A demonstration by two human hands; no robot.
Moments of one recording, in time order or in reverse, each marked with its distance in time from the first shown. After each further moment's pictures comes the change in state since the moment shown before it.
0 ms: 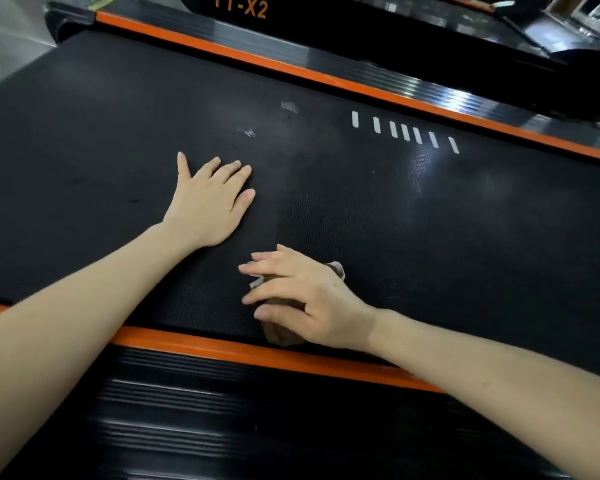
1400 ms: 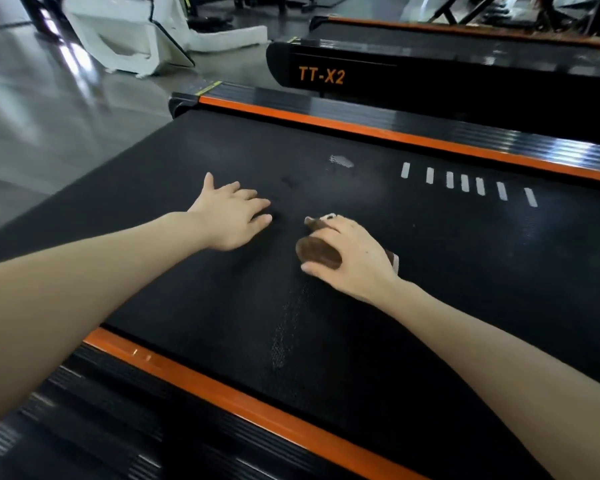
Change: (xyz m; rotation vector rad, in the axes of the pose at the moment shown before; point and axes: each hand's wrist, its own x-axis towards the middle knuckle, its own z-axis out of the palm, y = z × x) left_hand 0.016 0.009 -0.073 0.295 -0.373 -0.151; right_hand 0.054 0.112 -0.041 -0.232 0.189 0.138
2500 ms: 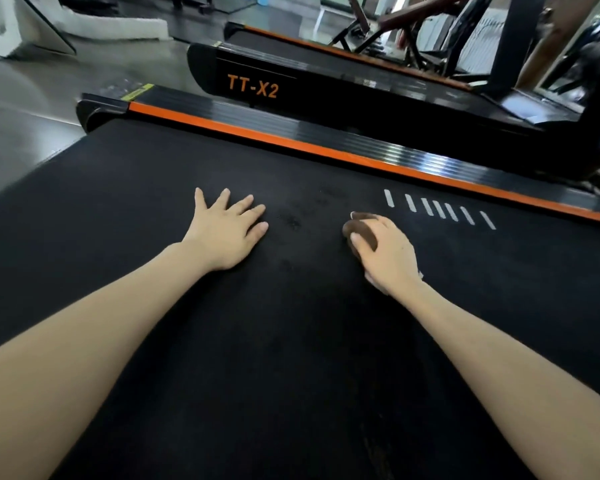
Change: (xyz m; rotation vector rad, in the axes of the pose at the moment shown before) left_hand 0.116 -0.064 0.058 -0.268 0.208 0.179; right_hand 0.069 0.036 0.009 -0.181 0.262 0.554
